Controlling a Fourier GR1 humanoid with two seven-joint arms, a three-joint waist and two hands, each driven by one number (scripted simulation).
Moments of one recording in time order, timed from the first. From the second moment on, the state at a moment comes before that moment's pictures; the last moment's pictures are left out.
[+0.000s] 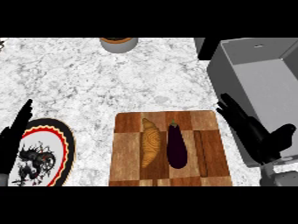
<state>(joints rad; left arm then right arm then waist) 0.04 0.54 -0.14 -1.49 0.04 0.25 0.08 -0.07 -0.34 0.22 -1.50 -0.36 0.08 0.05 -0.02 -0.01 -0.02</state>
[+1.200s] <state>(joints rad) -0.21 0.48 -0.22 -1.56 0.09 0.00 -0.09 -0.40 -0.73 0.37 -1.89 0.23 0.20 0.37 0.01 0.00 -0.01</state>
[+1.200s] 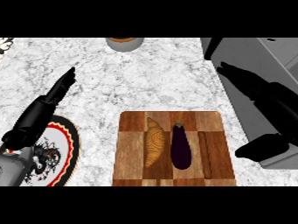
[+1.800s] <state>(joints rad) -0.25 0.45 -0.20 -1.52 0.08 -0.03 -0.09 -0.70 -0.51 0.66 -1.85 0.23 0.56 0.87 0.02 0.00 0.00</state>
